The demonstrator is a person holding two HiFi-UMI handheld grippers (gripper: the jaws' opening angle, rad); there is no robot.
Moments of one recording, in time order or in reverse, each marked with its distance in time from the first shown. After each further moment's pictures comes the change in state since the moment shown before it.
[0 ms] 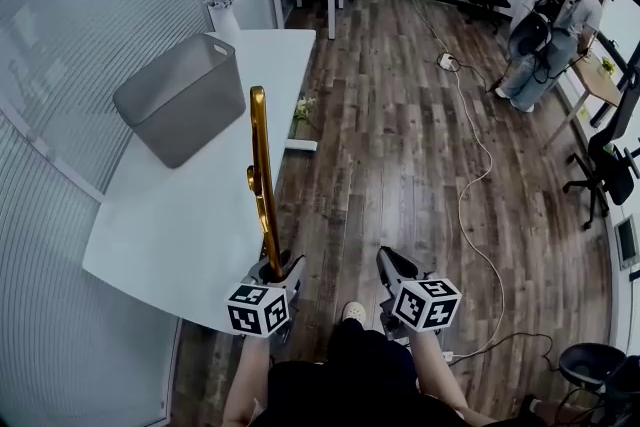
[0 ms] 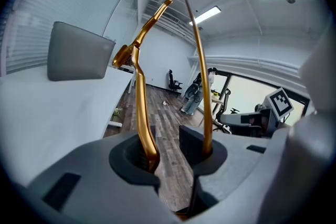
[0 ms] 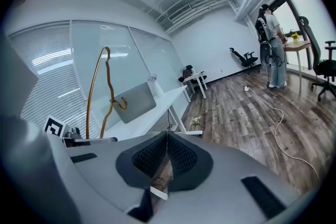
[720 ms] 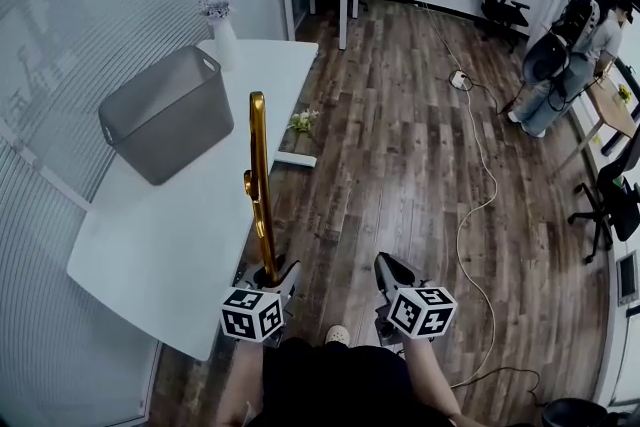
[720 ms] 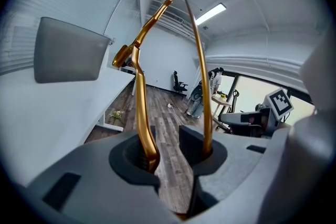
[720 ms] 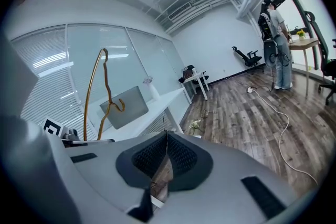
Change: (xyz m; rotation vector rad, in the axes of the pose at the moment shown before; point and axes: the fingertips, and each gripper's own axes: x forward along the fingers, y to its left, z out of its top) left arm 0.086 -0.007 0.035 -0.011 -0.015 0.069; right arm 0.049 -0.079 0.055 -0.005 0.005 0.039
